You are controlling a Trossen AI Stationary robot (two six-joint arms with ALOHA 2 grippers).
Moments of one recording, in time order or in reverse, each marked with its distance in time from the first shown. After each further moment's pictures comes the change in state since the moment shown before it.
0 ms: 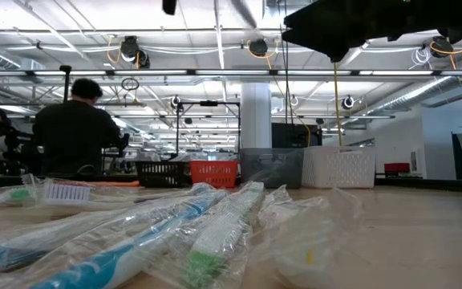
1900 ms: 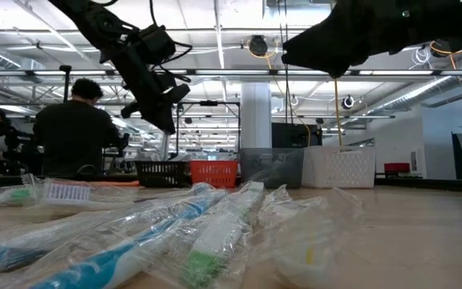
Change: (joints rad) left arm 0.779 0.133 0.000 -0.627 0.192 -0.262; right arm 0.001 0.050 -0.001 -0.065 -0.011 0.066
